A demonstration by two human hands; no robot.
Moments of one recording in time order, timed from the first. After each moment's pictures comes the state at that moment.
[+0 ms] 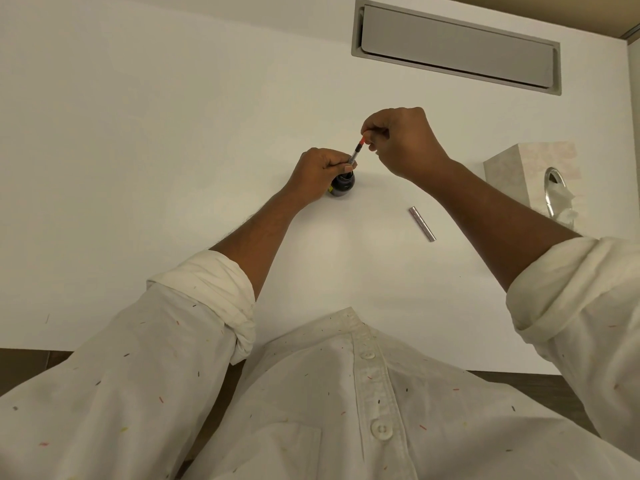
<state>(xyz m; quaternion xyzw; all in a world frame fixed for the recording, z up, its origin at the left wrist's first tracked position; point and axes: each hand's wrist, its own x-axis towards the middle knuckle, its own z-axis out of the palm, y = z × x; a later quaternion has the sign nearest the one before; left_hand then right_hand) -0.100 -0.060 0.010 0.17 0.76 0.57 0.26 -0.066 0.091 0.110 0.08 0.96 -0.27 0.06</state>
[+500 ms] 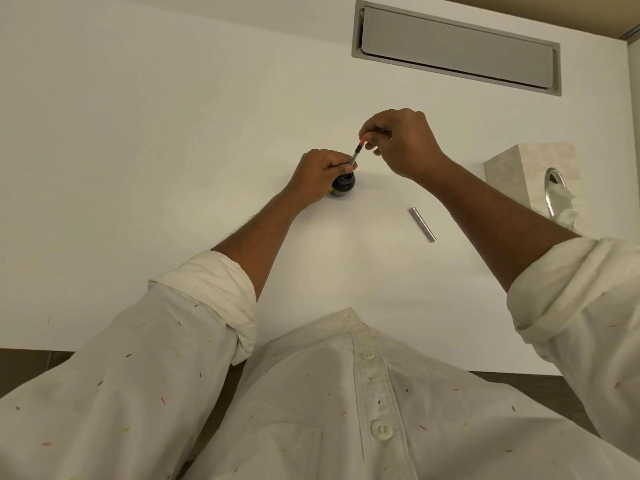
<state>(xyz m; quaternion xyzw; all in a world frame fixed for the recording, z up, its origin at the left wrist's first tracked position) -0.100 -0.058 0.009 0.17 0.76 0.57 0.25 -0.066 0.089 0.112 0.10 0.94 -0.33 0.06</state>
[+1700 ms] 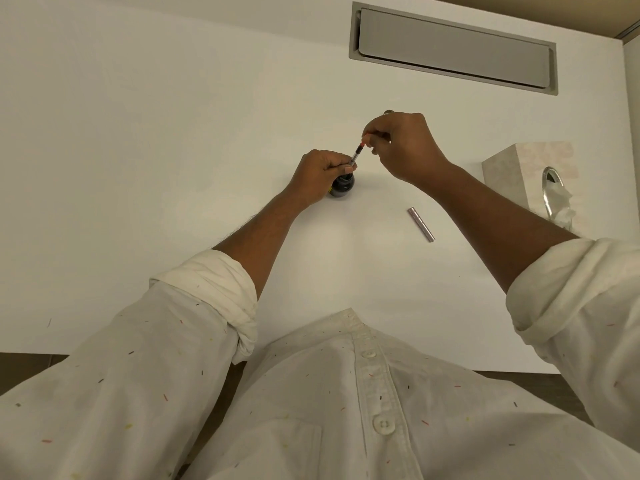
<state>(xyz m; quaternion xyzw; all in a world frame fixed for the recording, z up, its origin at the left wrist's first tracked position) -0.100 -0.057 0.011 0.16 0.76 0.57 0.26 -0.063 0.096 0.107 0.07 0.95 -0.29 0.05</state>
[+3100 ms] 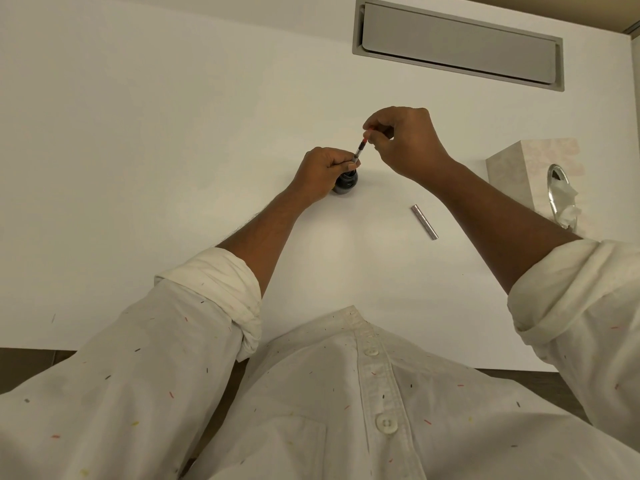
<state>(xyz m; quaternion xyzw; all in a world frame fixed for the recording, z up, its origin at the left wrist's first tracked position) -0.100 -0.055 0.008 0.16 0.76 0.57 0.26 -0.063 0.092 0.106 0.07 0.96 -0.29 0.02</state>
